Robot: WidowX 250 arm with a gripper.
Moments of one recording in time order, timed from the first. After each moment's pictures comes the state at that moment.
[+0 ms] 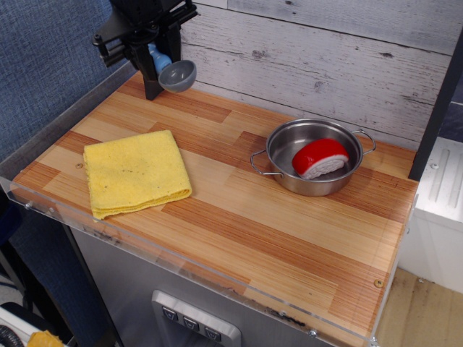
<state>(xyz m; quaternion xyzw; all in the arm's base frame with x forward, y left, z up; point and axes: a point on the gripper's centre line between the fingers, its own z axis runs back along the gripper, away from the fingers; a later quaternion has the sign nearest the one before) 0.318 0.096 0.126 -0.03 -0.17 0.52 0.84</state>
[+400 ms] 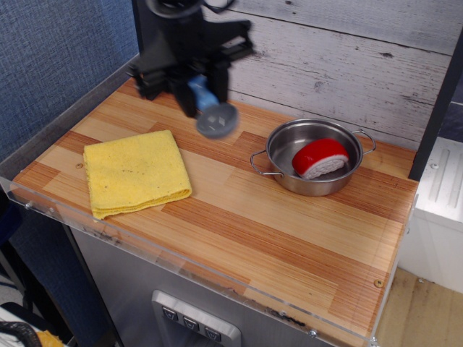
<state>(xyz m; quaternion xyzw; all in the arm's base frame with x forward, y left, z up) 0.287 0.024 0.123 -0.04 -0.17 0.40 0.90</state>
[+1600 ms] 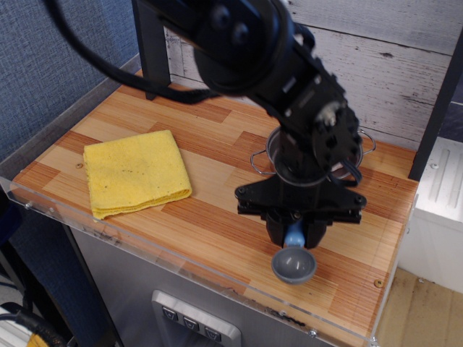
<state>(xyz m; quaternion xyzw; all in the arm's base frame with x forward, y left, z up) 0.269 -0.079 0.024 -0.01 -0.13 0.17 0.98</state>
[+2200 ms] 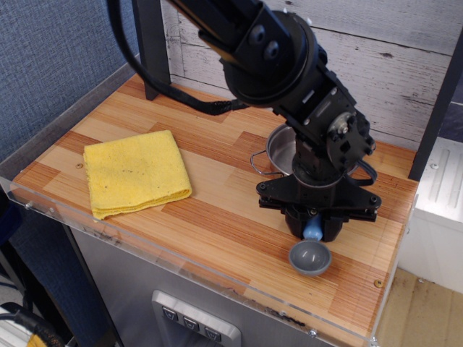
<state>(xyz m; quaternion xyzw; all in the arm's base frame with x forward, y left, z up) 0.285 -0.090 0.006 -0.03 -0.13 0.13 0.98</state>
